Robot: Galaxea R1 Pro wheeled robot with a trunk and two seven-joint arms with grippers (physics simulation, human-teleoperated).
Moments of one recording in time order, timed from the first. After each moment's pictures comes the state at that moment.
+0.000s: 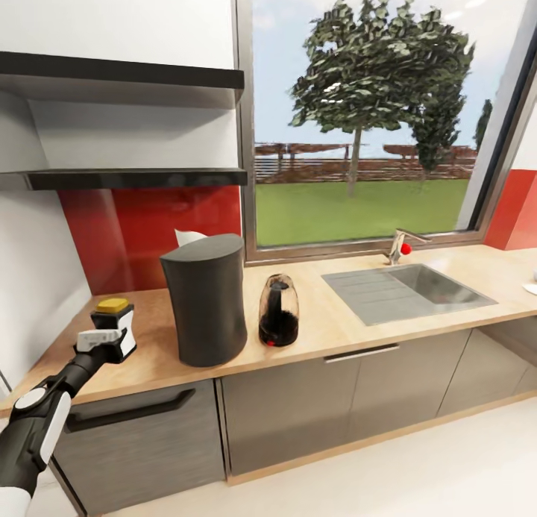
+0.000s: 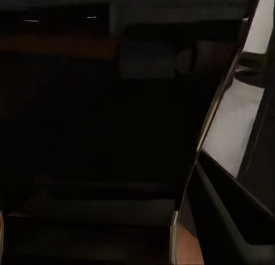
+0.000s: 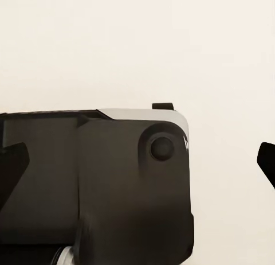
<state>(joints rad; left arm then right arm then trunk) -0.48 0.25 0.35 -1.03 0.09 0.01 -0.46 -0.02 0.02 0.01 -0.18 -0.05 -0.14 0.01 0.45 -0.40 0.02</state>
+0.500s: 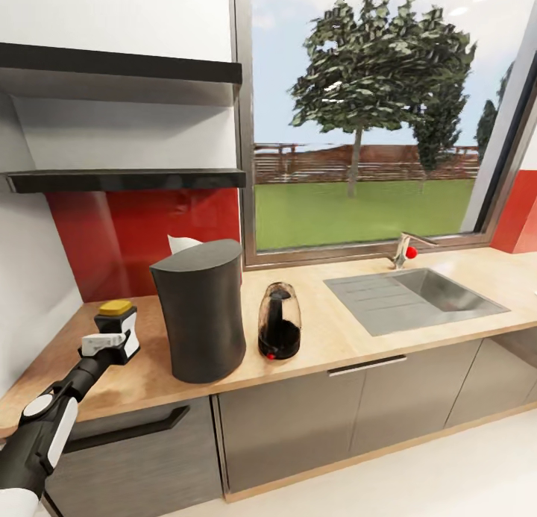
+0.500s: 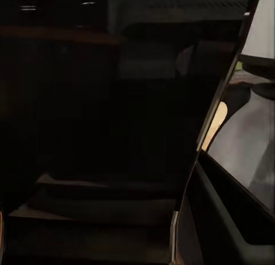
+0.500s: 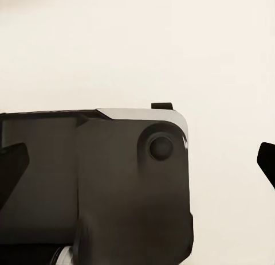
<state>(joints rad) -0.48 0.23 0.35 -0.97 0.09 -0.09 -0.46 -0.02 0.02 0.01 -0.18 -0.05 -0.14 0.01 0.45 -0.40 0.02</state>
